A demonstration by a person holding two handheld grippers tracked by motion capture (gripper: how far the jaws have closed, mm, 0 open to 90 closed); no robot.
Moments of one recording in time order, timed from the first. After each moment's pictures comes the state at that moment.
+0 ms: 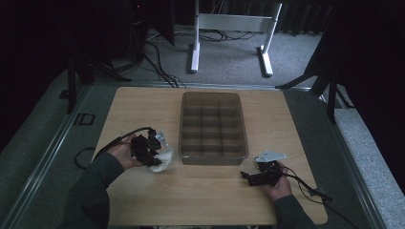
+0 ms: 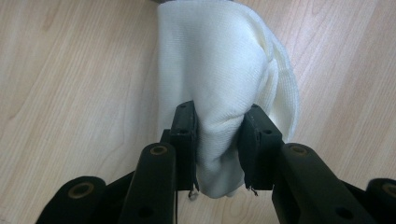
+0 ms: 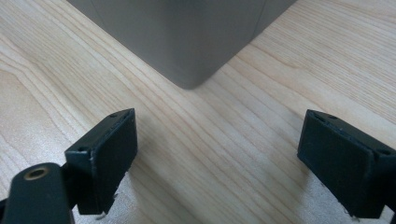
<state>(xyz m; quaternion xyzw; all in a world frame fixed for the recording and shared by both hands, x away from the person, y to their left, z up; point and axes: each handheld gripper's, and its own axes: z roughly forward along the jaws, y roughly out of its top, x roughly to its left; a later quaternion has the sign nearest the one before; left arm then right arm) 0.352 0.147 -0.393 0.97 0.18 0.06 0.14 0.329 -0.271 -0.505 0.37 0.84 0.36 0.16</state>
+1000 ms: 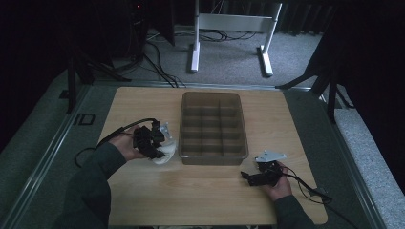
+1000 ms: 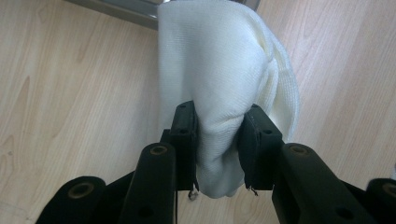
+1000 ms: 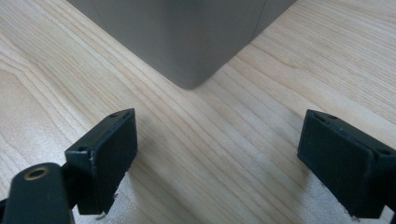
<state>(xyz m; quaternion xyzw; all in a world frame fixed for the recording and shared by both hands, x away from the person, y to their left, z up) 0.358 0.135 -0.361 0.98 0.16 0.08 0.14 0.329 -0.271 -0.505 0.36 0.84 0.36 0.16</state>
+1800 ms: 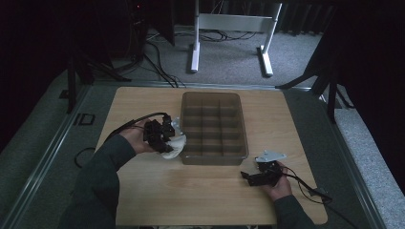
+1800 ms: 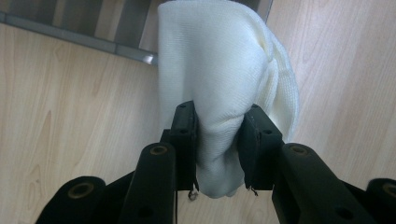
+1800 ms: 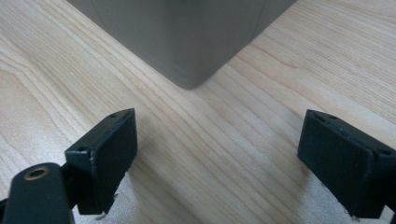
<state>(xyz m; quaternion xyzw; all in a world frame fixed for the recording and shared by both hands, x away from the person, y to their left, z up) 0.370 0.106 -0.347 0.98 0.12 0.09 0.13 0.329 -0.271 -0.505 0.37 0.84 0.36 0.17</state>
